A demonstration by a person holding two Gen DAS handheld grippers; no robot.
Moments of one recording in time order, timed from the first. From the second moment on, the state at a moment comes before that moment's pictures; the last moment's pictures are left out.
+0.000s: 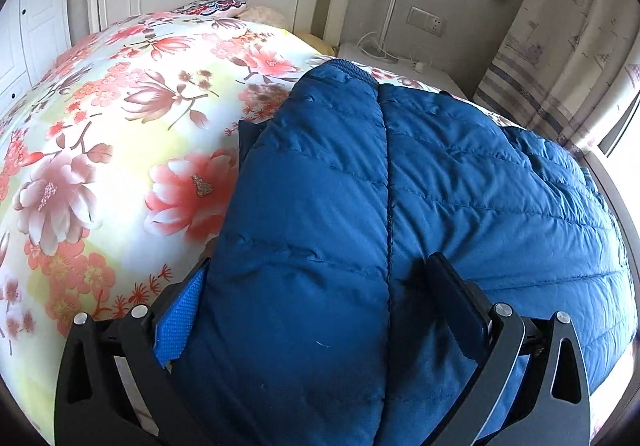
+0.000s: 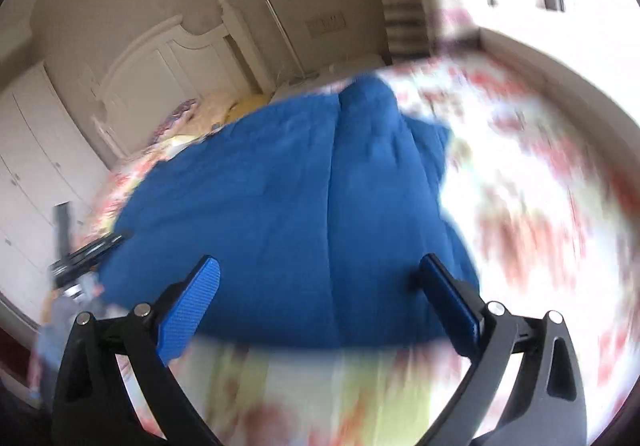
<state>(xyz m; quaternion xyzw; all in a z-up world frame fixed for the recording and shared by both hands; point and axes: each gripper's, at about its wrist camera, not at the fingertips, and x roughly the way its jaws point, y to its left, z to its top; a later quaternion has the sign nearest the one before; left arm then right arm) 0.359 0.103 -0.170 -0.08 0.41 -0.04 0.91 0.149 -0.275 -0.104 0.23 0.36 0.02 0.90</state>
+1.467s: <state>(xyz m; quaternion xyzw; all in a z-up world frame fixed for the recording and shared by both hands) 0.351 0.156 -0.114 -0.15 0.38 0.16 0.90 0.134 -0.347 -0.133 0.46 0.19 -0.01 0.87</state>
